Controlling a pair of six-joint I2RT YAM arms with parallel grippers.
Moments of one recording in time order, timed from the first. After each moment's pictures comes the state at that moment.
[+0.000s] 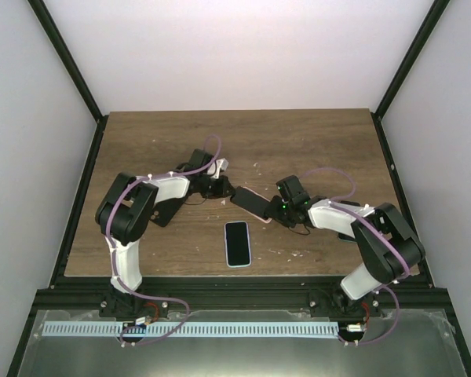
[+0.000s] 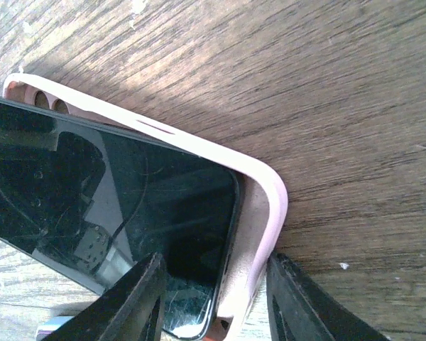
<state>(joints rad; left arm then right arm) -0.47 1.96 1.13 -0.09 0.54 -0.50 0.54 1.54 0.70 -0.15 -0.11 0.95</state>
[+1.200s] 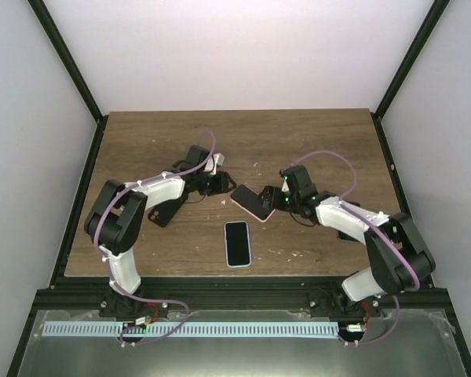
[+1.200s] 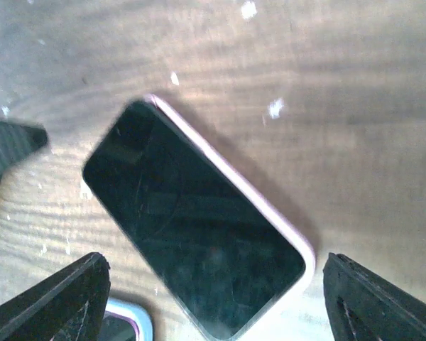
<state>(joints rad) -0.48 1.84 1.13 -0.14 0.45 -0.55 0.51 1.43 0.72 -0.14 -0.14 0.65</state>
